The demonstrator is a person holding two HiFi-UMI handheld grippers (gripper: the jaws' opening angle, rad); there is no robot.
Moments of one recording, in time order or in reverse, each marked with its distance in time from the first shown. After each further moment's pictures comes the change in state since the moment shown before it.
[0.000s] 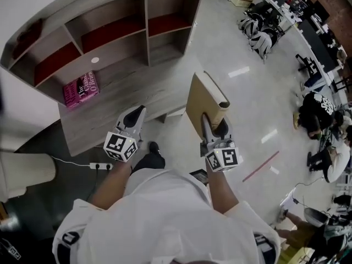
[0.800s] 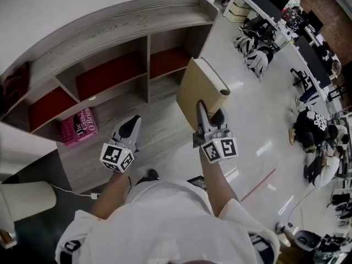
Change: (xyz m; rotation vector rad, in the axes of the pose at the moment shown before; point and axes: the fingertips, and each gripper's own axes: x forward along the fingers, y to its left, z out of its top) left arm 0.106 0.137 0.051 -0.005 -0.070 0.013; right arm 0.233 -0.034 0.060 0.056 -0.174 0.040
